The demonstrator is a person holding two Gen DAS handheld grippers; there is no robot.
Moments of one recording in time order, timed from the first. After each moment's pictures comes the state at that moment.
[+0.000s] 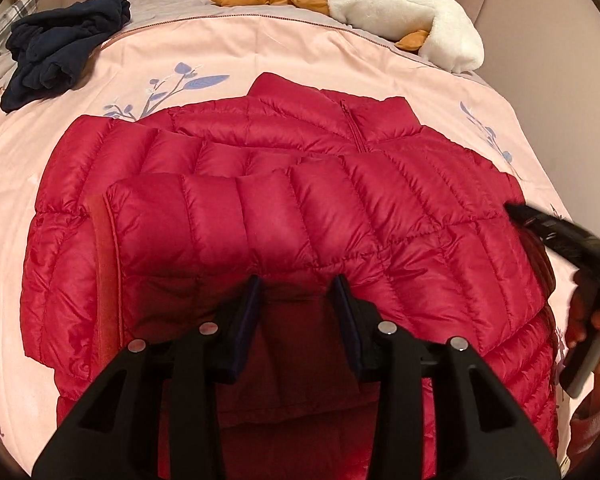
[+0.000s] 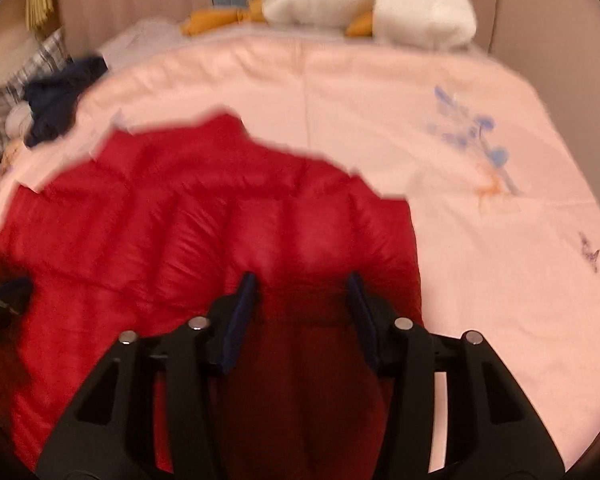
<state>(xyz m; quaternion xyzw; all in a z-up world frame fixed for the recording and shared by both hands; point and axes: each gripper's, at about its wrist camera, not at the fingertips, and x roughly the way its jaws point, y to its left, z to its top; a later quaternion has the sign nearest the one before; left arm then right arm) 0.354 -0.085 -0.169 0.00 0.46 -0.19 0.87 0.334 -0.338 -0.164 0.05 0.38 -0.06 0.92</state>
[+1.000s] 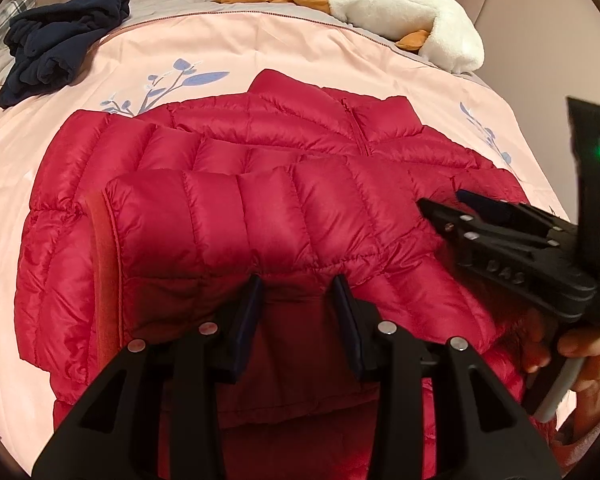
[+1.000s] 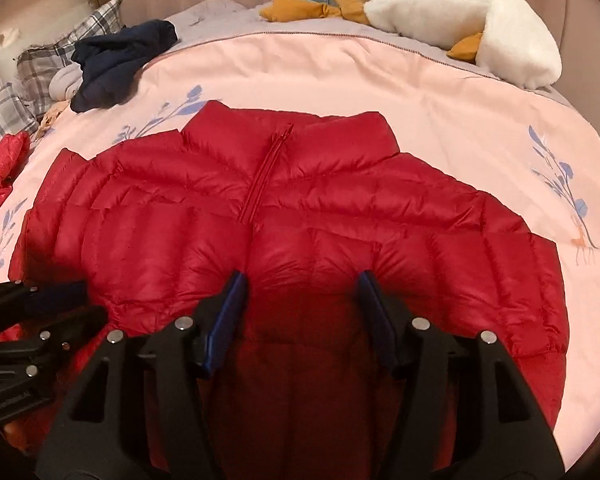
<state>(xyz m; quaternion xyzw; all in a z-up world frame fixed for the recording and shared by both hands) 0.358 -0.085 -0.172 -0.01 0.46 -0.20 0.86 0.388 -0.254 -0.182 0.00 0.42 0.01 0.91</state>
